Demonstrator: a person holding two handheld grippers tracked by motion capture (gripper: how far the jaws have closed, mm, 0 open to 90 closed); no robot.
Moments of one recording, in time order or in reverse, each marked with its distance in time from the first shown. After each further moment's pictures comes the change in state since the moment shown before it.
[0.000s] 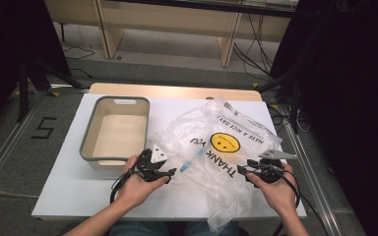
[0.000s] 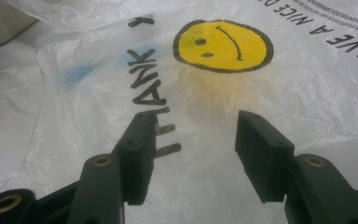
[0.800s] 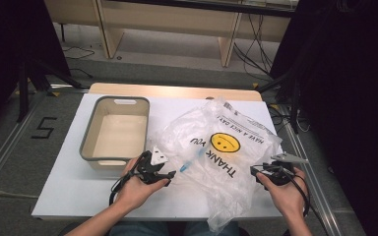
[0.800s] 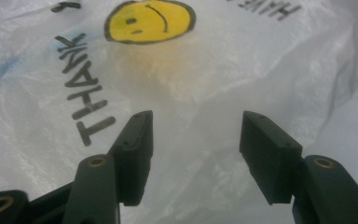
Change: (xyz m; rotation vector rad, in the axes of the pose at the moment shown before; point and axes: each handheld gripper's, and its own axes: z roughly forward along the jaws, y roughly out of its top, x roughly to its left) left arm -0.002 -0.004 0.001 0.018 0.001 -0.001; right arm -0.016 -0.014 -0.017 0.041 -0.175 0.116
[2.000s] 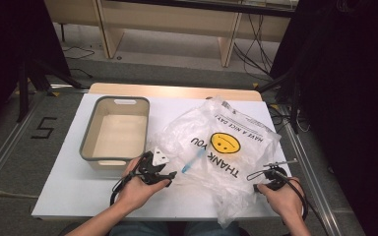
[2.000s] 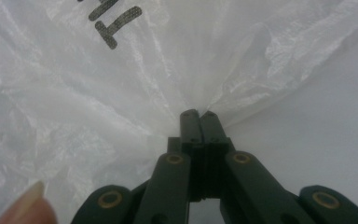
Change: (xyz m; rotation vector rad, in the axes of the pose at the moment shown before) left arm -0.002 0.001 0.001 0.007 0.000 0.012; right arm 0.004 -0.014 0.010 0.371 0.047 0.082
